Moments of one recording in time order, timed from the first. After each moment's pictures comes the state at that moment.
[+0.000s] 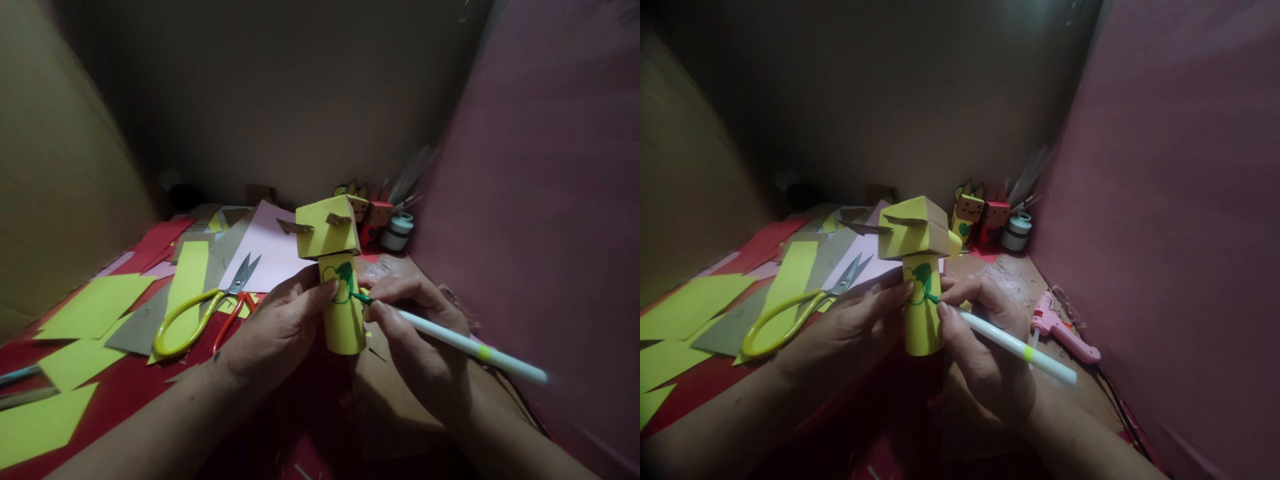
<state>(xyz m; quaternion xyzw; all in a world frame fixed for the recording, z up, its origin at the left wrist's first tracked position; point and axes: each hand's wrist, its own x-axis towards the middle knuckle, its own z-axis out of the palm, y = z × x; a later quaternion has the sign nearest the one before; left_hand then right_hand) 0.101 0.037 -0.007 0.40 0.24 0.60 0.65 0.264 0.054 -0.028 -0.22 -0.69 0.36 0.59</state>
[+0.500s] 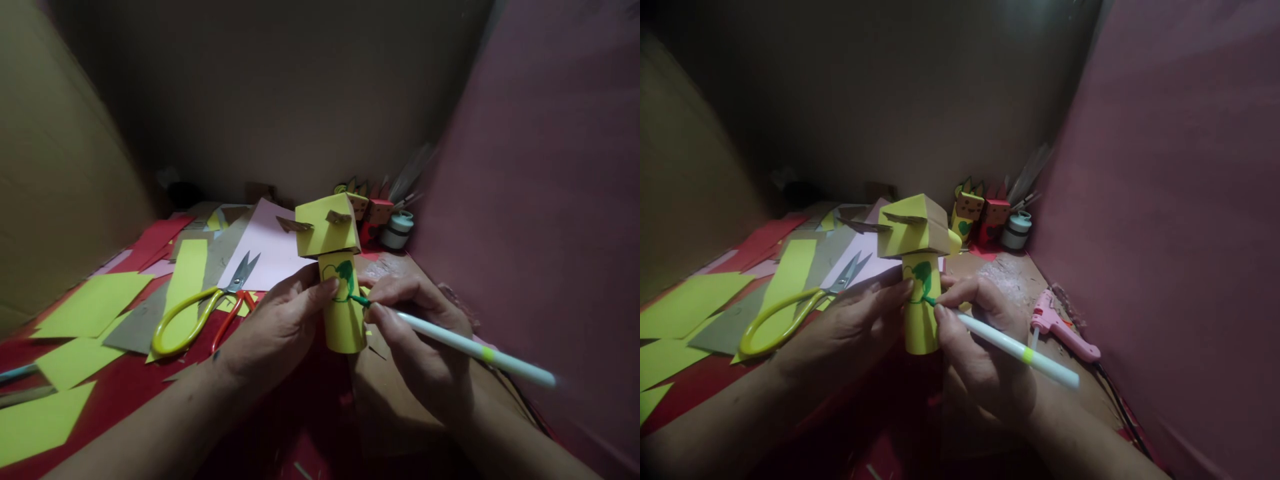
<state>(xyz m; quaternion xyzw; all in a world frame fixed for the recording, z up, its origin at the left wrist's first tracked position) 0.102 0.039 -0.015 0.41 0.24 0.60 0.64 0.265 0.051 -0.031 -0.24 -0.69 0.34 0.59</state>
